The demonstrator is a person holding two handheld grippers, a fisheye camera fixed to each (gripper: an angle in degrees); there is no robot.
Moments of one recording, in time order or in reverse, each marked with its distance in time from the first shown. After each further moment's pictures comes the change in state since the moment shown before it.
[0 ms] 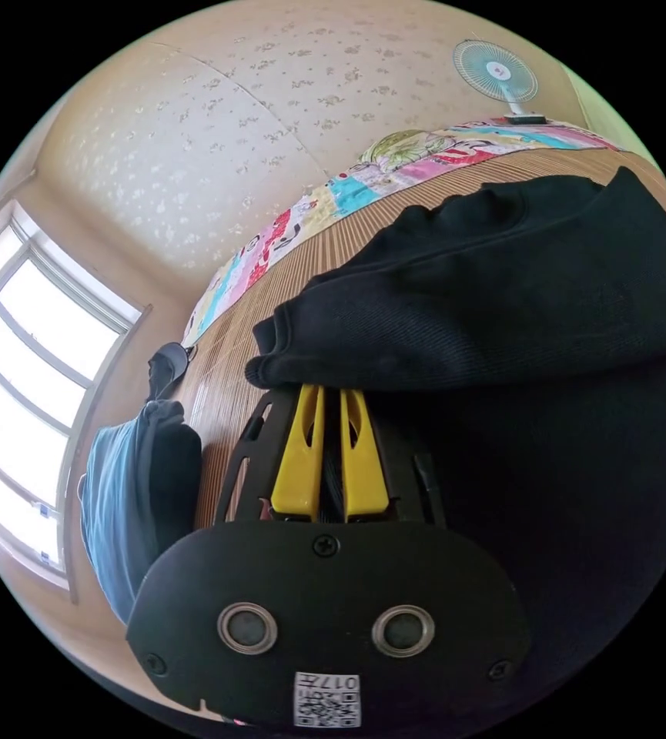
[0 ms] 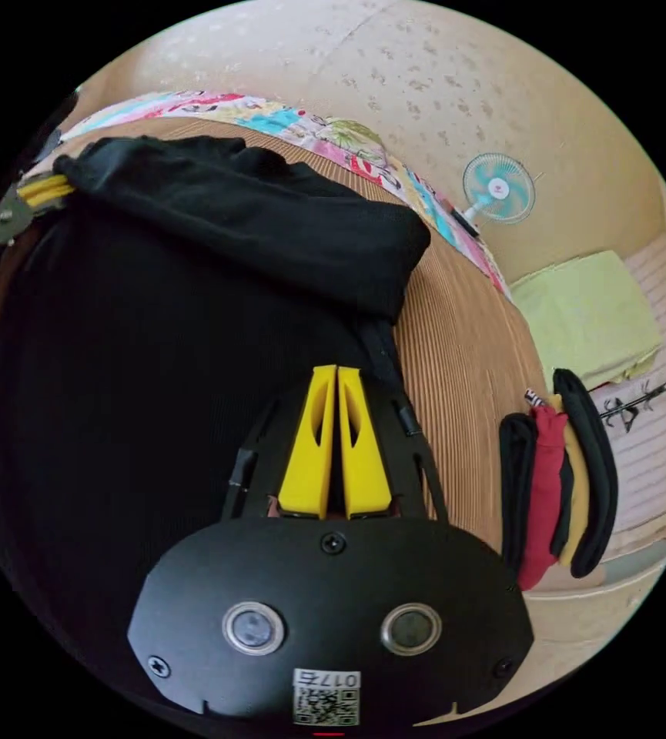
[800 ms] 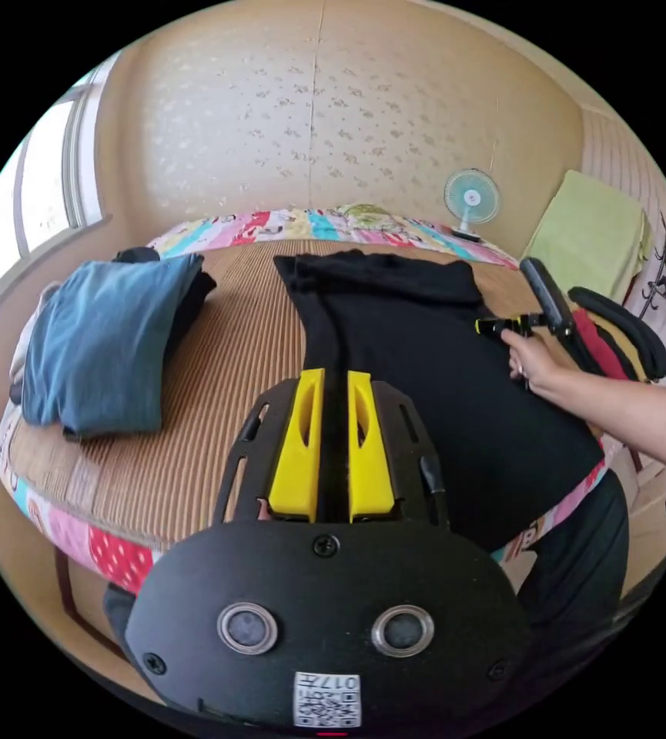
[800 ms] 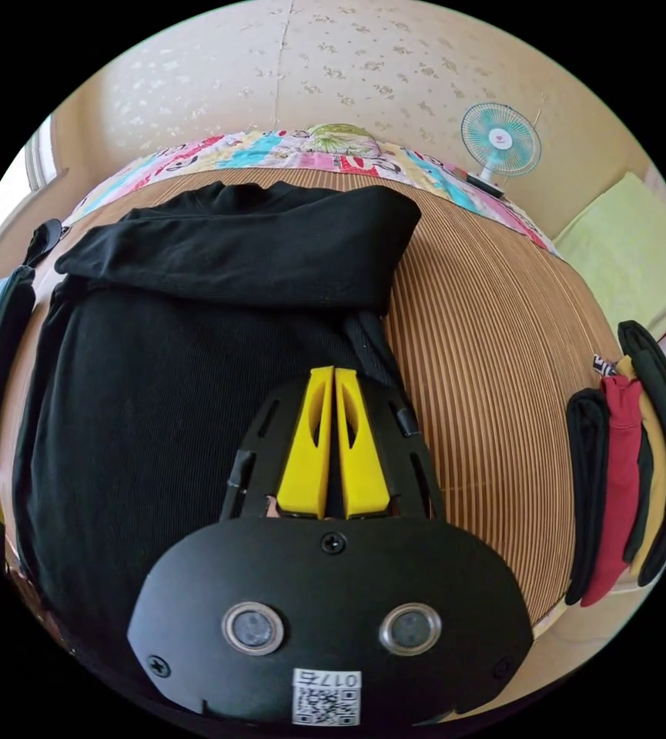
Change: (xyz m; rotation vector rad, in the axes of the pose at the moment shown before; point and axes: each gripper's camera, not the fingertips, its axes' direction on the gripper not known) left arm -0.142 0.262 -0.210 0.074 0.531 -0.313; right arm 0.099 0.016 0.027 0.023 -0.382 0.197
